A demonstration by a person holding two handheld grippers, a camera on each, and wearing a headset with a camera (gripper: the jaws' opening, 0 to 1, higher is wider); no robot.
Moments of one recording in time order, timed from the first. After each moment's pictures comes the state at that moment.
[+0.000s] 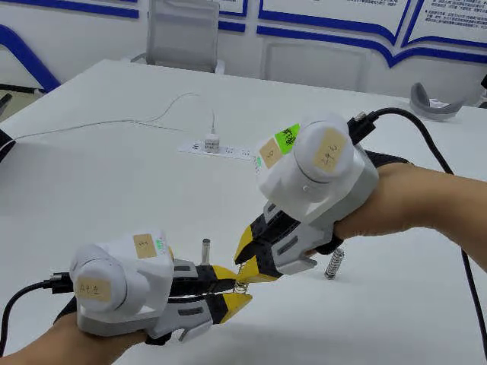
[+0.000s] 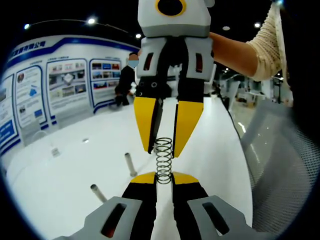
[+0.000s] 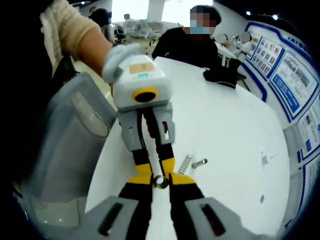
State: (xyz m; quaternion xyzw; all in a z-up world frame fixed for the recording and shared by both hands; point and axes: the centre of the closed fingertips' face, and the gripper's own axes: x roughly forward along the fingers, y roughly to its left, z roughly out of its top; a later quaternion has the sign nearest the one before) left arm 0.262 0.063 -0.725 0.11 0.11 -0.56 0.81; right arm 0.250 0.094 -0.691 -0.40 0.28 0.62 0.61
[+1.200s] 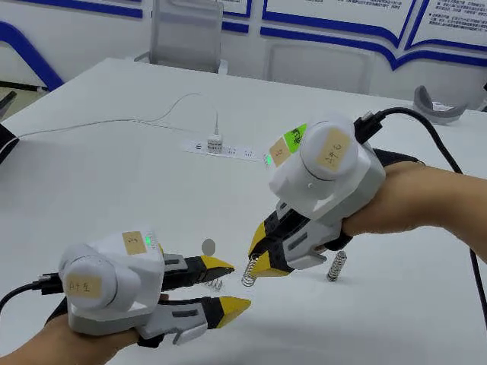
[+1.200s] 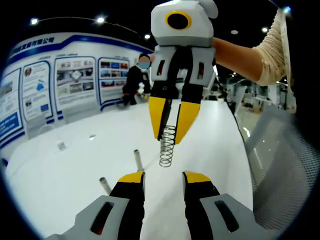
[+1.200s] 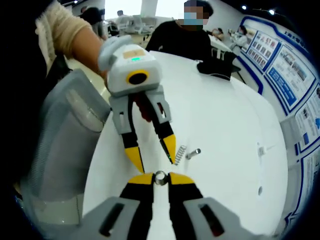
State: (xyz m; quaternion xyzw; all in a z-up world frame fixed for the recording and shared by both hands) left arm 0.269 0.079 -0.723 0.09 0.11 -0.54 0.83; right arm 0.265 0.078 -0.690 -0.41 0.30 0.60 0.62
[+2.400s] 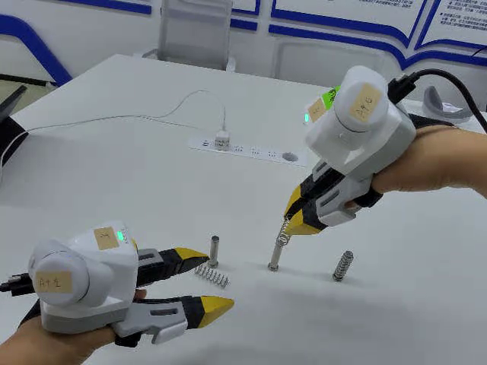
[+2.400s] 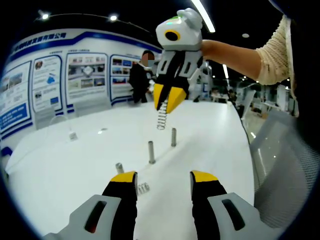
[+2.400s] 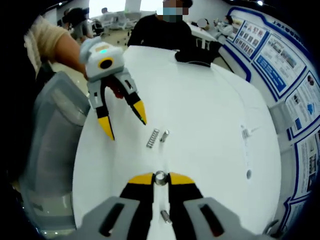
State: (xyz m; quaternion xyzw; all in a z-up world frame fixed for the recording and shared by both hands) left arm 0.274 0.108 -0.726 0.07 0.13 -0.50 0.85; right arm 0.316 0.042 -0.678 -0.42 0.33 0.54 0.65
